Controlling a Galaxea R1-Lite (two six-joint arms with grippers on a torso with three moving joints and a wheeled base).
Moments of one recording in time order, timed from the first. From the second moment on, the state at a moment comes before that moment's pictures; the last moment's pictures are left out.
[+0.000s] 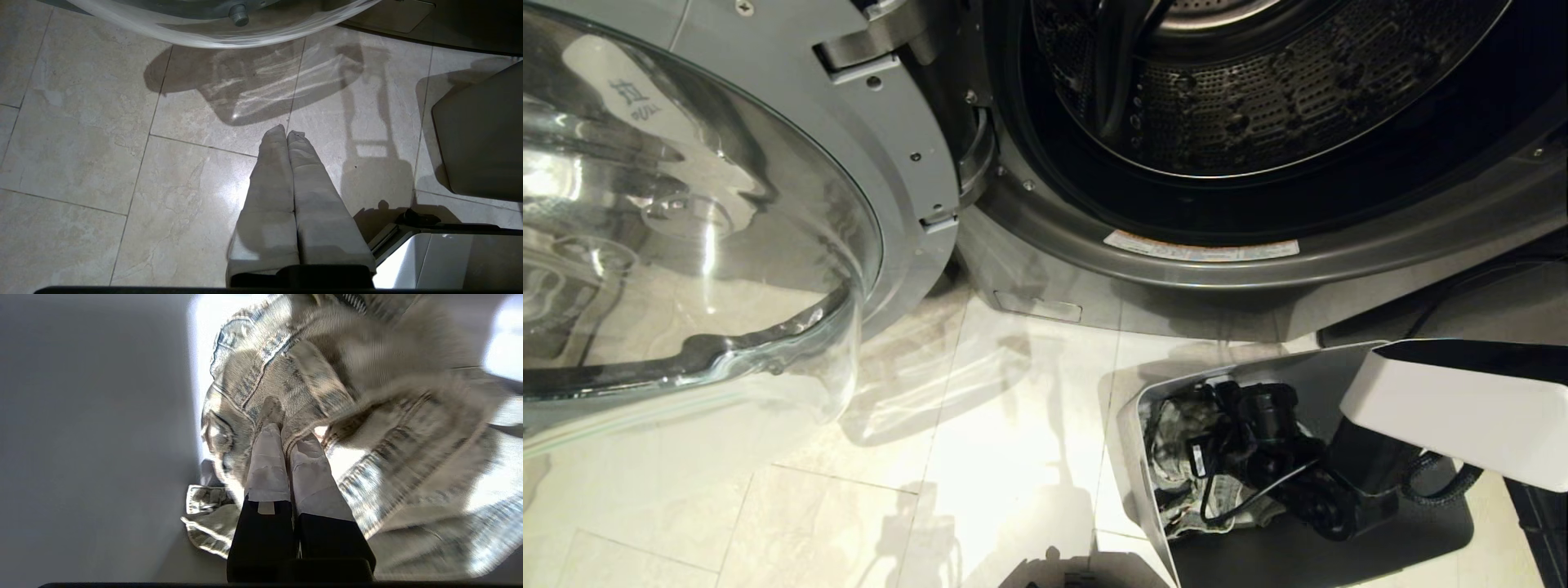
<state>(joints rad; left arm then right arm) 0.00 0.00 0.00 -0.01 0.01 -0.02 0.31 2.35 -0.79 -0.99 -0.09 0.01</state>
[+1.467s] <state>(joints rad) 0.00 0.00 0.00 -0.01 0.01 -0.02 0.37 1.68 -0.72 -0.46 -0.10 0.23</state>
